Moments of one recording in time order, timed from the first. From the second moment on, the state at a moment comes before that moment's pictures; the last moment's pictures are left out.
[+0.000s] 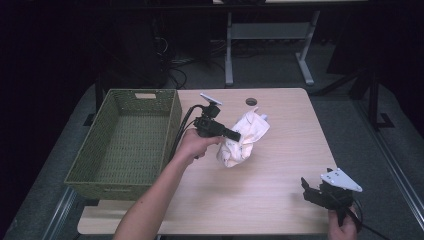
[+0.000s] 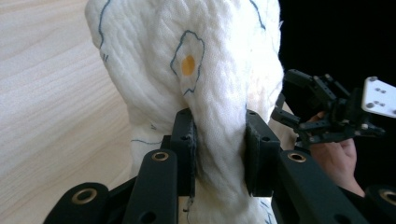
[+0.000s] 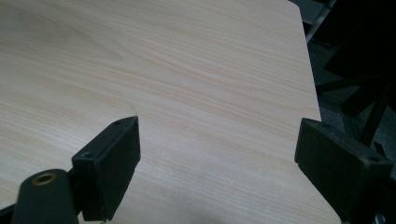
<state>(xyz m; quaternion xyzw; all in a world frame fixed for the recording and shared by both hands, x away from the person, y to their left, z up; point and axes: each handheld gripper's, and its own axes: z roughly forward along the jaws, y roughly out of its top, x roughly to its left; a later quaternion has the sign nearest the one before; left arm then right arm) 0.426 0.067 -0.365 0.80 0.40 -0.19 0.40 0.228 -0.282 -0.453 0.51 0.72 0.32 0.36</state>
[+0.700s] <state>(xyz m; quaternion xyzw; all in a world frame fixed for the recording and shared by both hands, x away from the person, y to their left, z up) 0.429 0.038 -0.410 0.80 0.44 -0.18 0.37 0.228 -0.282 -0.452 0.50 0.72 0.32 0.36</state>
